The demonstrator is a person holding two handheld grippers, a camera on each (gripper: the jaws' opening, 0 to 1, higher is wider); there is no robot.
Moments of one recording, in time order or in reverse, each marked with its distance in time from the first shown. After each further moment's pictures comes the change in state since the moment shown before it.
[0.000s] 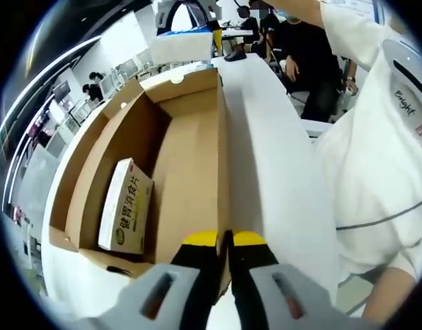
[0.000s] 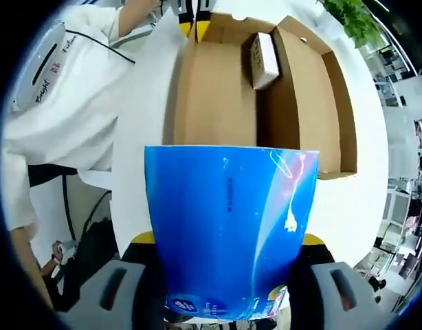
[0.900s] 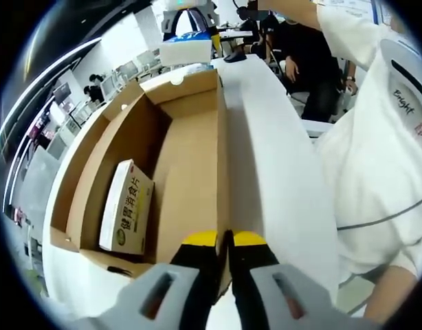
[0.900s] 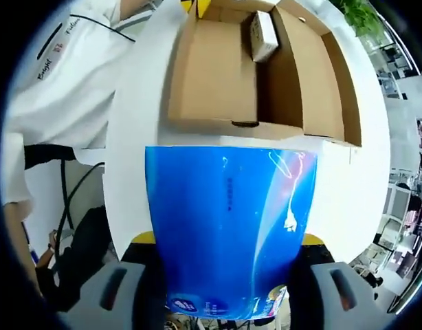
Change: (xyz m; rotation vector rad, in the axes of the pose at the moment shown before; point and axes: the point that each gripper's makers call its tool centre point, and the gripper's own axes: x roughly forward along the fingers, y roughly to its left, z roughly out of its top) left arm 0.000 0.000 0.000 0.005 -0.007 0.006; right arm 0.017 -0.006 -0.043 -0.005 0.048 0.003
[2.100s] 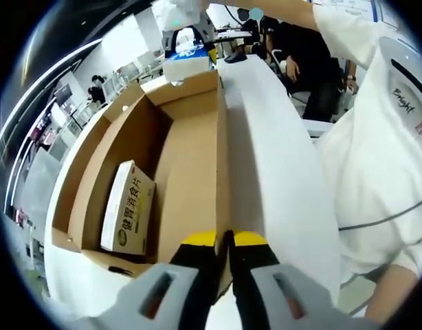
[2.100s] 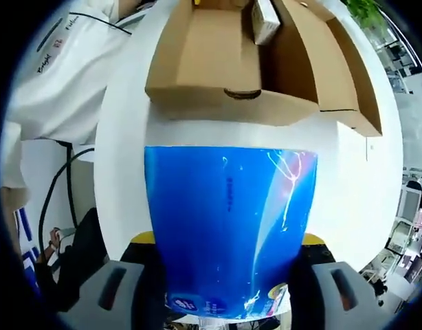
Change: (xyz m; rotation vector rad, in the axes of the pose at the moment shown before) left arm 0.000 0.002 0.000 0.011 -0.007 0.017; right arm 0.044 0.000 -0.009 -0.002 -0.020 0.071
